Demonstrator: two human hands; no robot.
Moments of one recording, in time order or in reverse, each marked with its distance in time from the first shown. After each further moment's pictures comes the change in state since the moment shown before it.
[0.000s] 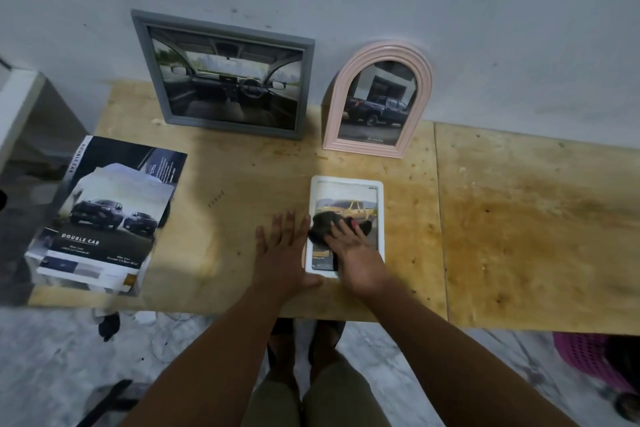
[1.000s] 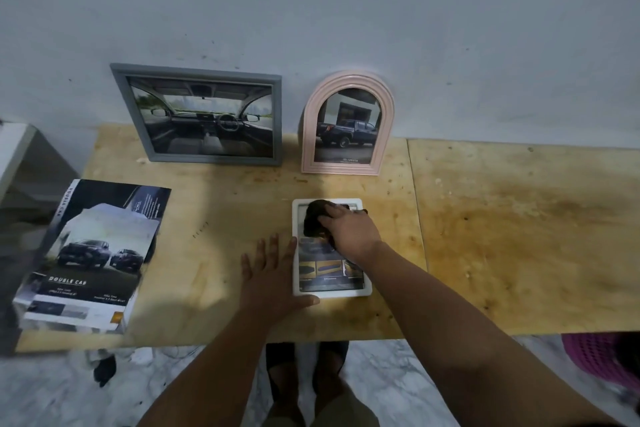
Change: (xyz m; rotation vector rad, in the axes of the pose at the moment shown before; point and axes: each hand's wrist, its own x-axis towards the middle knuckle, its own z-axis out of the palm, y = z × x) left_hand 0.004 0.006 -0.003 0.009 -0.011 -0.006; right_hand 0.044 0.037 -0.073 -0.184 -0.029 0.050
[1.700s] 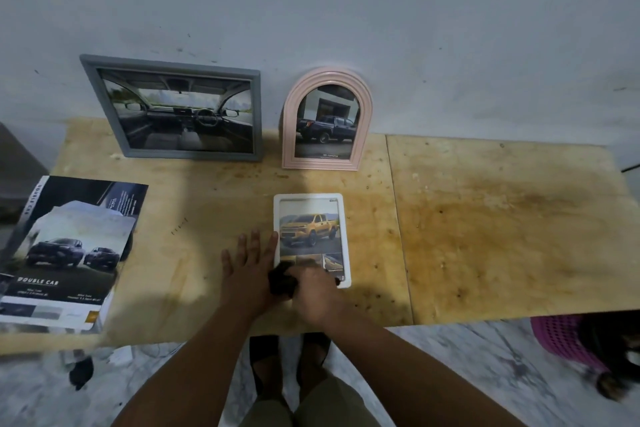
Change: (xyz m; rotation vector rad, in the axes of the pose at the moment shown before) left_hand -0.001 0.000 0.004 -0.010 0.020 -0.030; right_hand -0.080 -0.083 0.041 0.592 -0.052 0.211
